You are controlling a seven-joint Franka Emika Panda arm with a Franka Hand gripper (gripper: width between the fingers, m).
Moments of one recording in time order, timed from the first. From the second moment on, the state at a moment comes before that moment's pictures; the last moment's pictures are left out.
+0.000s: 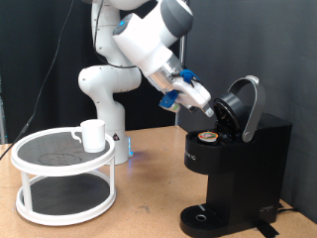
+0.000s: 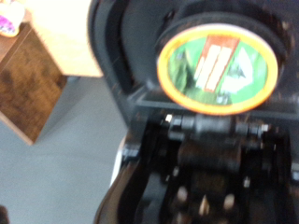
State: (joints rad) arm 0.21 -0.20 -0.24 -2.32 0.91 2.20 1.86
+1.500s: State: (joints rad) arm 0.22 -0.27 -0.21 -2.13 0.89 2.05 2.07
